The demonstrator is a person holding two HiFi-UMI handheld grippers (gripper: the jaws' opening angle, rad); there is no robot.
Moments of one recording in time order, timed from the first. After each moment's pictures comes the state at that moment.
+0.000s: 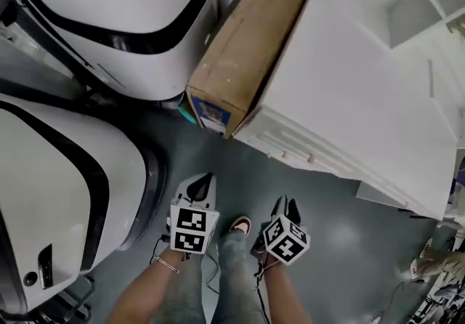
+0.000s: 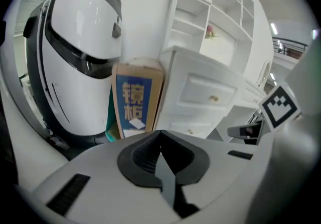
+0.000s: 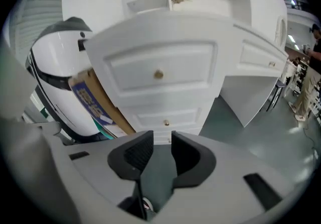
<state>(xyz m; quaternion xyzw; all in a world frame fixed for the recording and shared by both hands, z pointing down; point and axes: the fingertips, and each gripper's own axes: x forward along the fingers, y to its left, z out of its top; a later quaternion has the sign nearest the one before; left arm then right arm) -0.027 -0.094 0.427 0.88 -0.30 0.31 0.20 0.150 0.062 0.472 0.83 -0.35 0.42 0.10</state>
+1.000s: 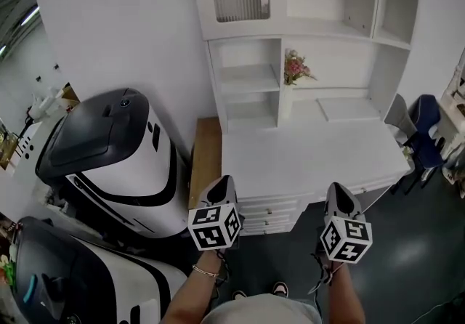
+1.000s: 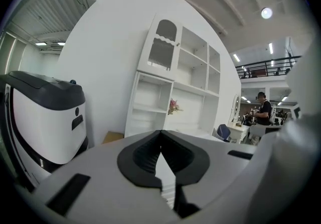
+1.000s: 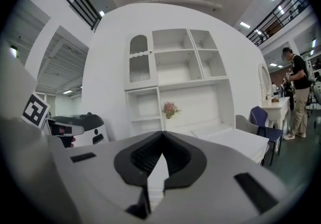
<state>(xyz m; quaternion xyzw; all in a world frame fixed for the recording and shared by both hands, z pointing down) 0.100 -0.084 -0.006 0.97 -0.21 0.07 0.11 0.244 0.155 -0.009 0.92 -0.38 0.08 -0.04</state>
